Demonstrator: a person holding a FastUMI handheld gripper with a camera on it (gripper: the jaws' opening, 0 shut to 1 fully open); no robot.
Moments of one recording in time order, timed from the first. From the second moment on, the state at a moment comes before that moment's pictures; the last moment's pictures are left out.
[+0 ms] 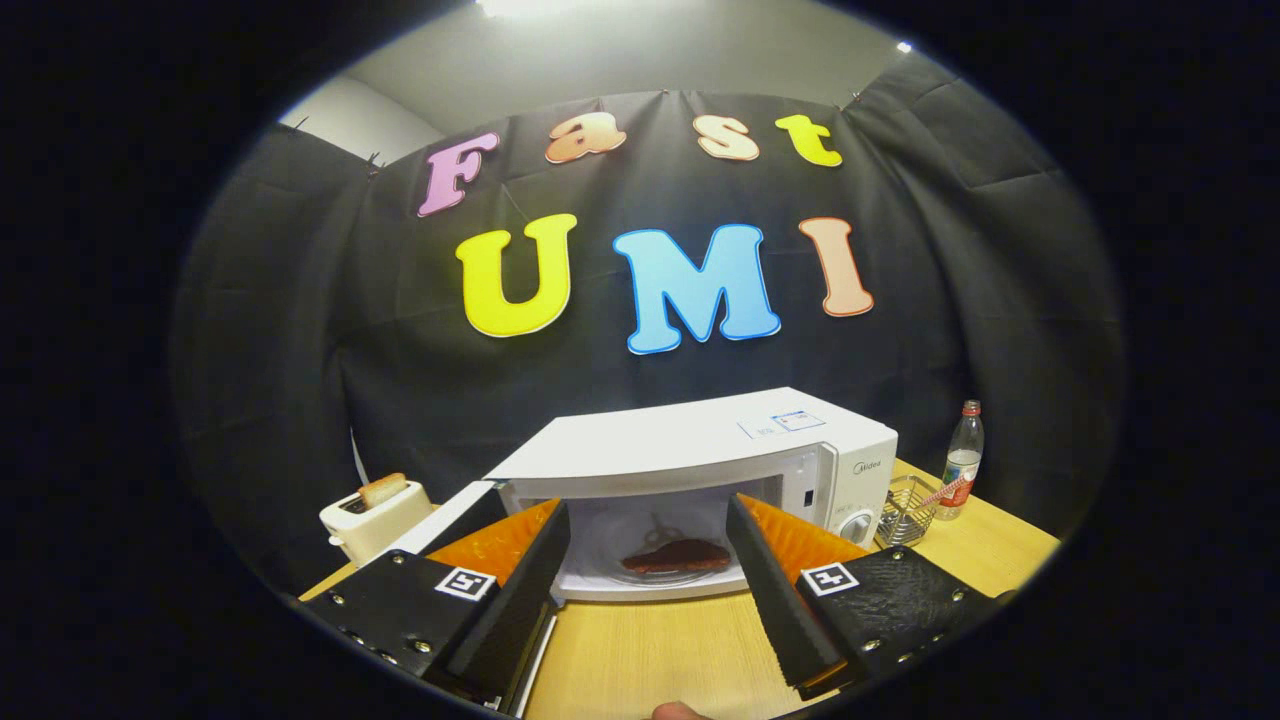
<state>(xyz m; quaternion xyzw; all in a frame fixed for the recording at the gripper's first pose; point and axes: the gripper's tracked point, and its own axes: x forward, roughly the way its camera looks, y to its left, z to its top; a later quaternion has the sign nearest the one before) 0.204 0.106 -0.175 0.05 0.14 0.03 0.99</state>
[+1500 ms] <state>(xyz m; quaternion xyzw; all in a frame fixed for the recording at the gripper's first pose) -0.032 0.366 -0.151 0.07 0.15 0.37 0.91</state>
